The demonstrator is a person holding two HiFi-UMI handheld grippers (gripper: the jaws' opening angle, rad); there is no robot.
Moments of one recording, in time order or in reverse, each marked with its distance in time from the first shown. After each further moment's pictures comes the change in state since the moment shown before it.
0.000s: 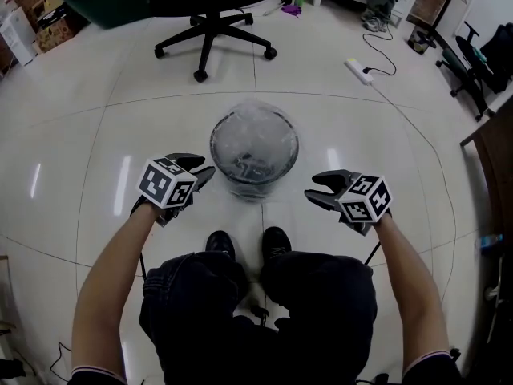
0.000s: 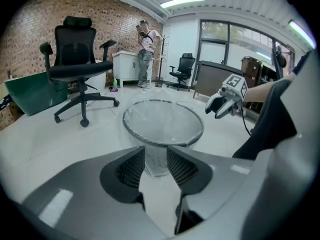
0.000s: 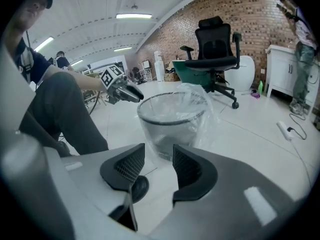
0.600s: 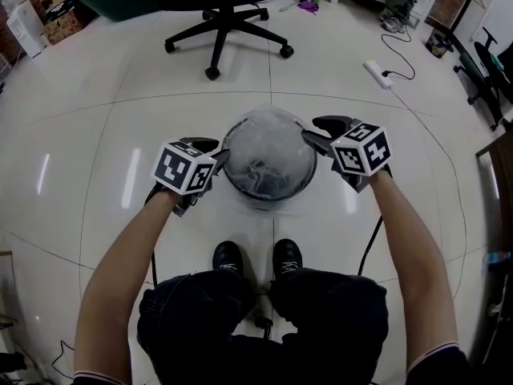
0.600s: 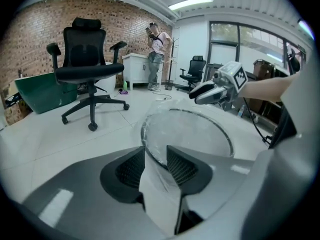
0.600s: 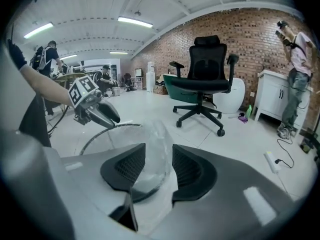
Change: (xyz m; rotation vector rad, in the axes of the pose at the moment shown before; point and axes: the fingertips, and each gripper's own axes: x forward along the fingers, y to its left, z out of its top) left arm 0.027 0.044 0.044 -0.056 -0.025 0.091; right arm 0.039 -0.102 0.140 -0.078 -0.129 -0.186
